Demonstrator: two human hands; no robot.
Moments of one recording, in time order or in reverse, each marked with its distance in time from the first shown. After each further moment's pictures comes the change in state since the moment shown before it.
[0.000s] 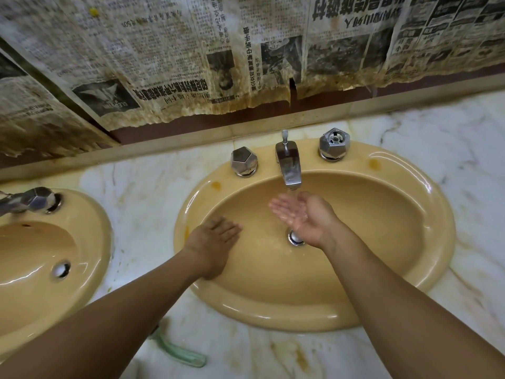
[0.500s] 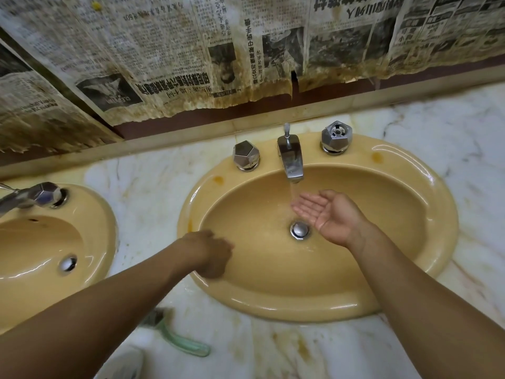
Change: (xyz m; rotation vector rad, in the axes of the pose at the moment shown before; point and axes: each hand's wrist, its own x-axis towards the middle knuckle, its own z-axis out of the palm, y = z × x) left_hand -0.033 -0.003 -0.028 -0.223 -0.291 0.161; right_hand -0.009 -0.017 -0.037 0.082 0.020 0.014
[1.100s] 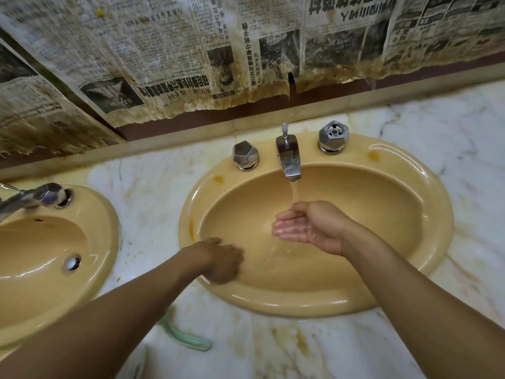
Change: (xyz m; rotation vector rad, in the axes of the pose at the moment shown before) left_hand -0.001 0.024 0.003 -0.204 -0.030 0.009; right_hand -0.044 0.020 0.030 -0.624 -0.057 0.061
